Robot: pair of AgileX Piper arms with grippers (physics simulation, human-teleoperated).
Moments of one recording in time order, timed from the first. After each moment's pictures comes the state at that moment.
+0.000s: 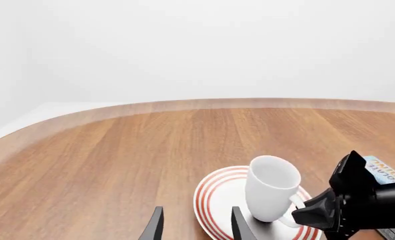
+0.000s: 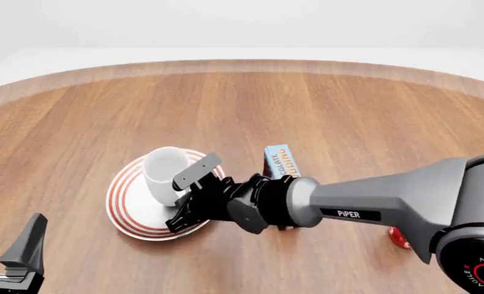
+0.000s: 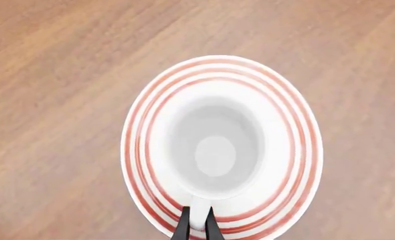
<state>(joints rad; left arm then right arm) 0.00 0.00 0.00 0.00 0.00 0.91 1.98 -1.20 -0.02 0.08</state>
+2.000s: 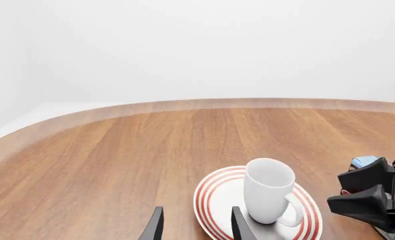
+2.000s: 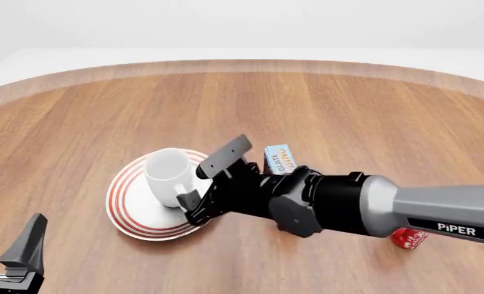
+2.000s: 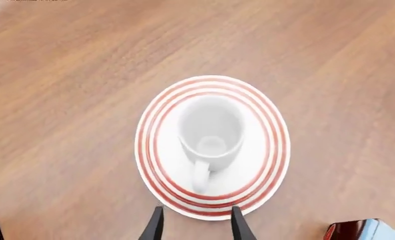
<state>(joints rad) 0.00 0.00 0.00 0.00 0.00 0.90 1.70 -1.00 -0.05 0.06</state>
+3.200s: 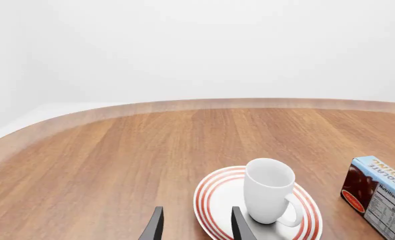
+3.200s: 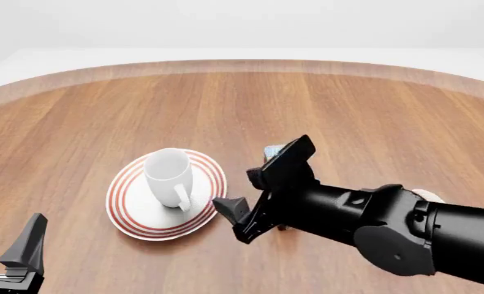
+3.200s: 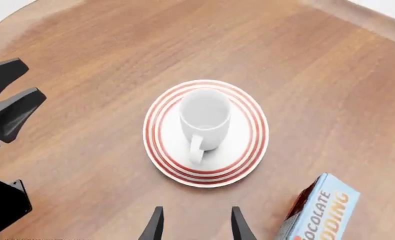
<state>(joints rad) 0.00 0.00 0.00 0.00 0.00 0.89 1.33 -0.74 -0.05 0.03</state>
